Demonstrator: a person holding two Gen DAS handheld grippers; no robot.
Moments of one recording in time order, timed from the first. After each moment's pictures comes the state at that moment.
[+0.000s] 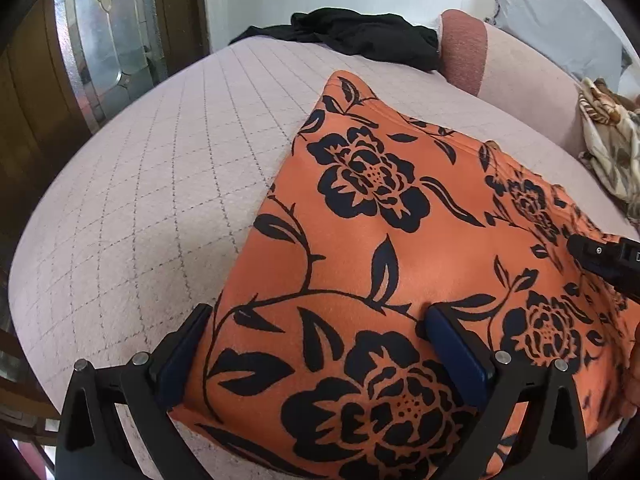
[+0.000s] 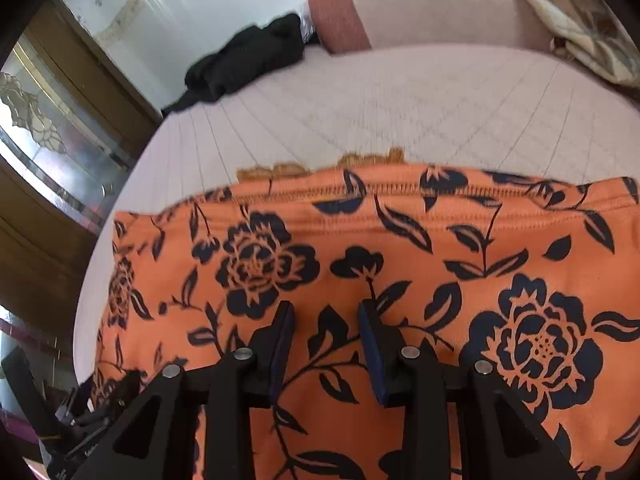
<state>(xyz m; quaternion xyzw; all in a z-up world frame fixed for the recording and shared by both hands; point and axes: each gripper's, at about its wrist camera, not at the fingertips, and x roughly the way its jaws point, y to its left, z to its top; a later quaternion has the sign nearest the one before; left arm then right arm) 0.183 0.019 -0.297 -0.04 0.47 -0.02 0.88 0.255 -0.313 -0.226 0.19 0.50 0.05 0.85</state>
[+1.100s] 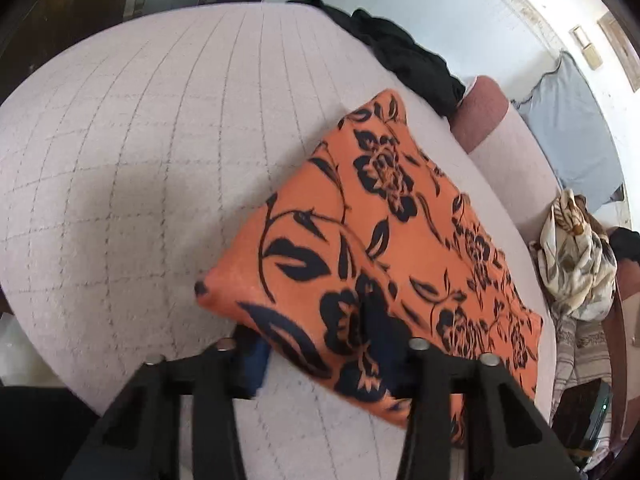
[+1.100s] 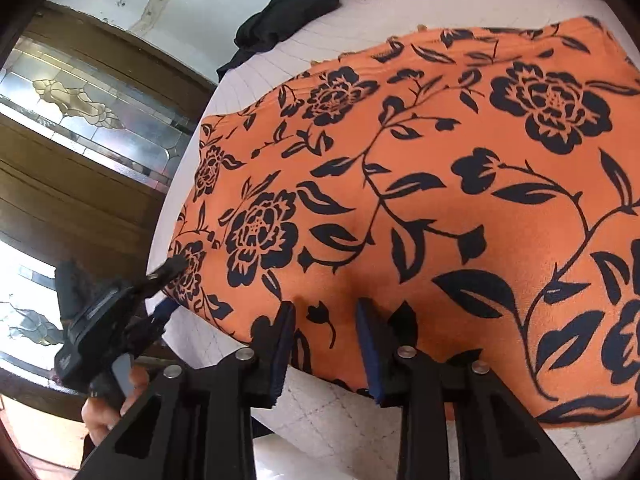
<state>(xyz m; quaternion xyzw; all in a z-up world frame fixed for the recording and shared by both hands) 0.137 0.073 -0.288 -0.27 0.47 -0.03 0.84 0.135 -0.281 -0.237 0.28 0.54 0.17 0.78</state>
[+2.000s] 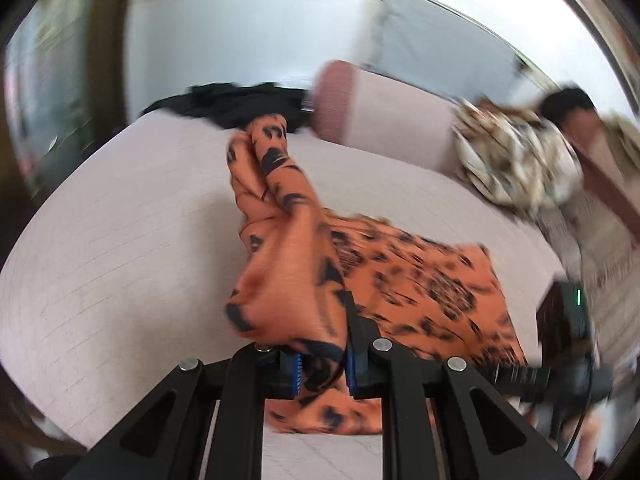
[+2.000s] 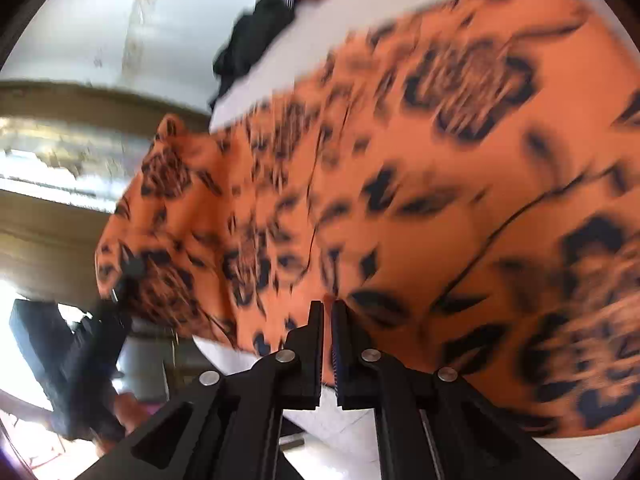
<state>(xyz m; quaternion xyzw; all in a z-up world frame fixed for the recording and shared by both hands) 0.108 -0.074 -0.193 -0.03 0.38 -0.17 0.91 0.129 -0.358 -0.245 0.41 0.52 0.17 0.73</state>
